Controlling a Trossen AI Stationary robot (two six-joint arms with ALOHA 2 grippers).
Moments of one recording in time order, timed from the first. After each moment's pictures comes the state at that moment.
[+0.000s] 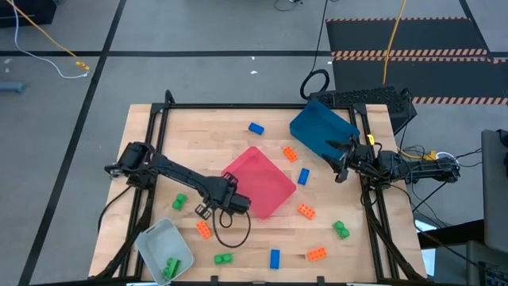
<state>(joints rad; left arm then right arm) -0.29 1.91 1.40 -1.21 -0.17 0.36 0.08 0.02 0.02 0.19 0.45 0.01</state>
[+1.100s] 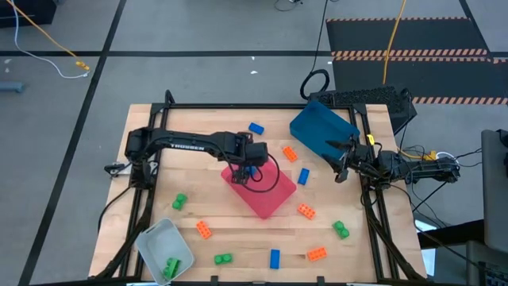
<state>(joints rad) 0.05 1.91 1.61 -1.00 -0.25 0.22 0.08 0.02 0.02 0.19 0.45 -0.02</state>
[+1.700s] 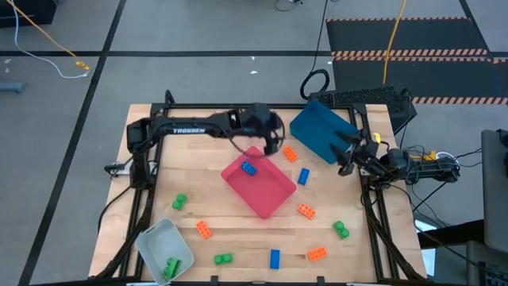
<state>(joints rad) 0.27 1.91 1.53 -0.16 0.01 0.18 0.08 0.02 0.02 0.42 0.53 -0.12</state>
